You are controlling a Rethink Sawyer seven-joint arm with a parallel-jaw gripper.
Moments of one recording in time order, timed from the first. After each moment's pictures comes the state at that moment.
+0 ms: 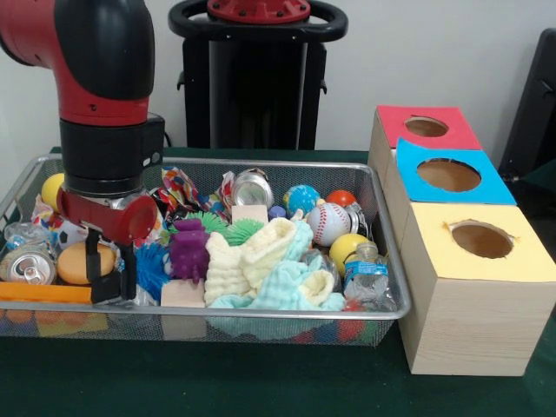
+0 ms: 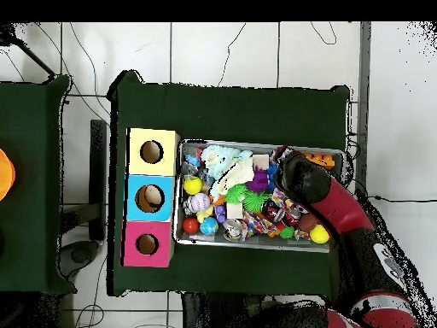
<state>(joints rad) -0.52 -0.44 0.00 1.56 0.24 0.20 1.63</state>
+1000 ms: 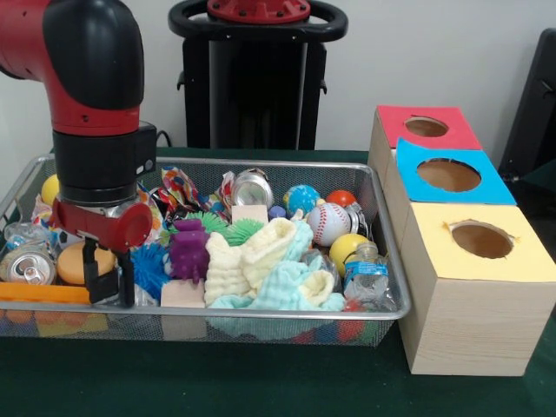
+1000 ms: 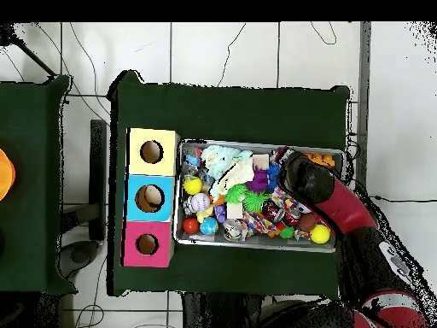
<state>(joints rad) -0.58 -0.42 0.06 1.54 0.17 0.21 1.63</state>
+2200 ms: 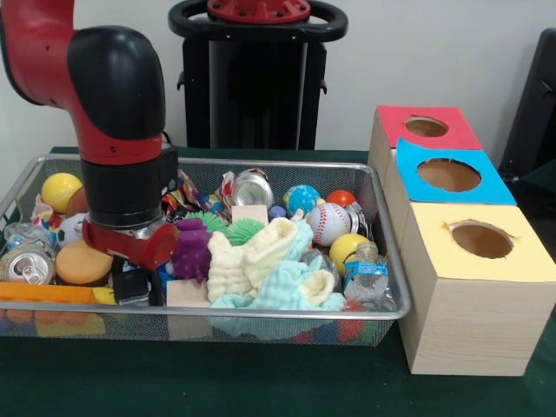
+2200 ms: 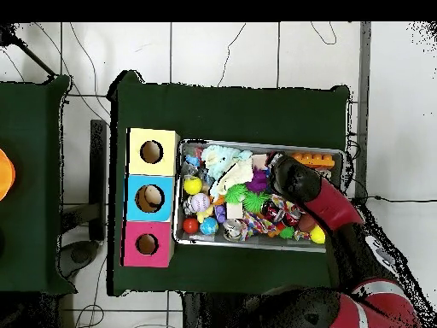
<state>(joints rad) -0.56 -0.36 0.06 1.52 0.17 0.22 1.63</state>
